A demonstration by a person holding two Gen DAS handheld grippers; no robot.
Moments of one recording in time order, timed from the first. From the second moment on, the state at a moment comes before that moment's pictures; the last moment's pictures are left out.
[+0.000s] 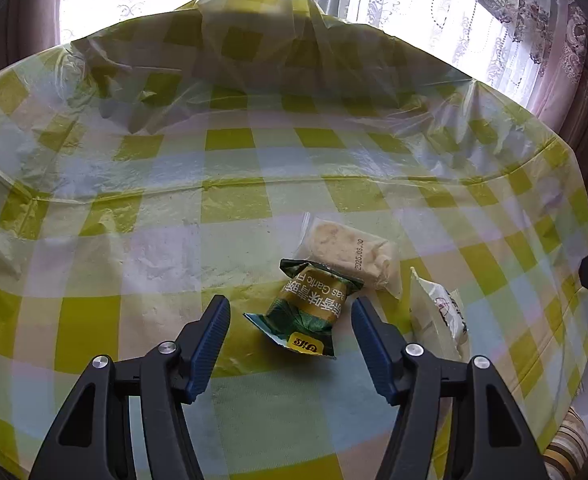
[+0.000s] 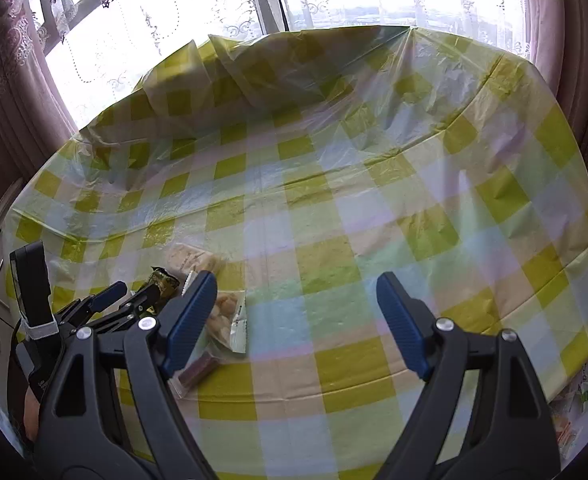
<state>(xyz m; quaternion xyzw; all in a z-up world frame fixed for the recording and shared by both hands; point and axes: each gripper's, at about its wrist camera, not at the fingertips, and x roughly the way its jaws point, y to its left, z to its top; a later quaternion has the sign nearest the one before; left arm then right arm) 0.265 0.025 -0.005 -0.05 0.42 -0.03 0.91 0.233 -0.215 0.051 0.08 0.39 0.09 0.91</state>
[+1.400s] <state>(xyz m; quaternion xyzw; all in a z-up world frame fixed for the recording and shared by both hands) 0.248 0.047 -0.011 -0.10 0.39 -0.01 0.92 0.270 -0.124 -0.022 0.01 0.45 0.13 0.88</state>
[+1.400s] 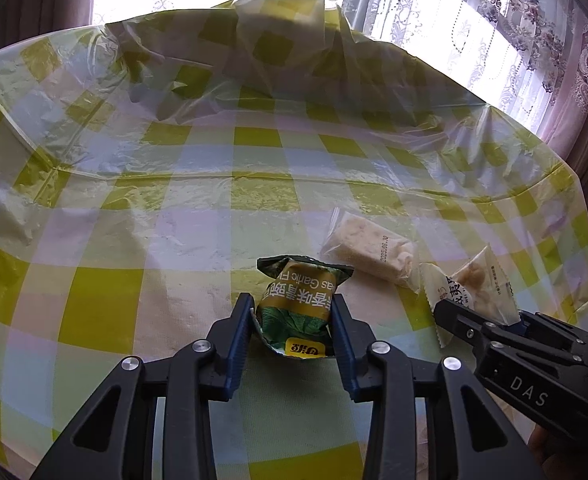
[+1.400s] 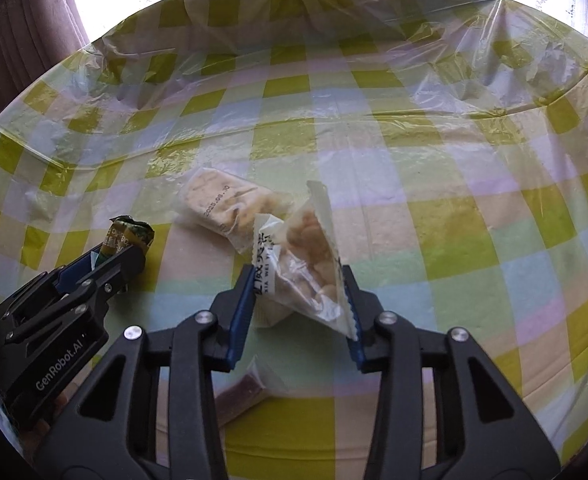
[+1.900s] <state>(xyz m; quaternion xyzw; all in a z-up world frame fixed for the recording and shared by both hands) 0.236 0.021 0.004 -0.09 0.37 -0.03 0.92 0.253 -0.150 -0.005 0.01 0.42 0.11 0.90</state>
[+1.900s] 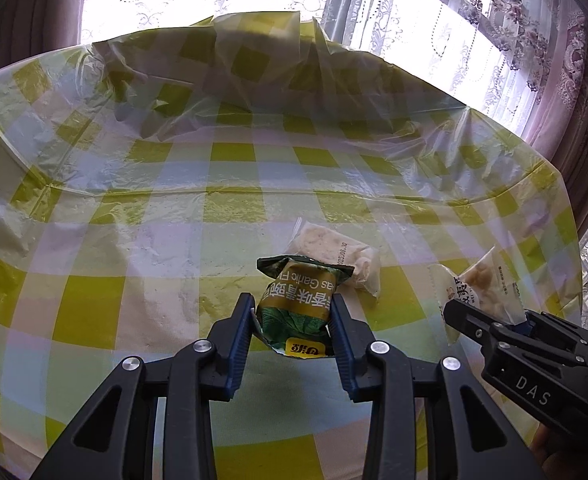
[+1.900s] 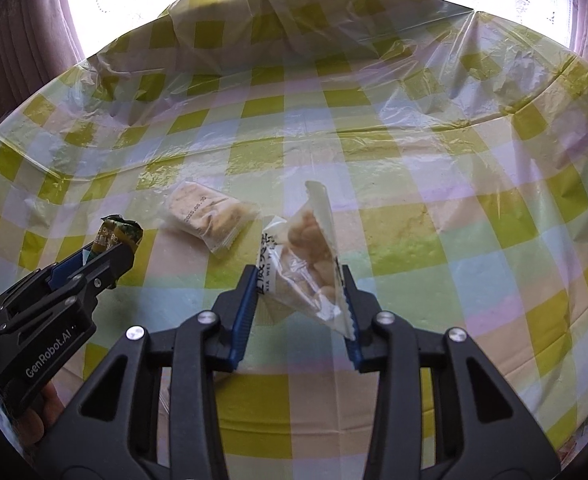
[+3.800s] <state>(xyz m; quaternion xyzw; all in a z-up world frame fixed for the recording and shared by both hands) 0.128 -0.284 0.054 0.09 0.40 -0.32 0.86 0.107 -0.450 0.031 0.02 0.43 -0.06 0.90</state>
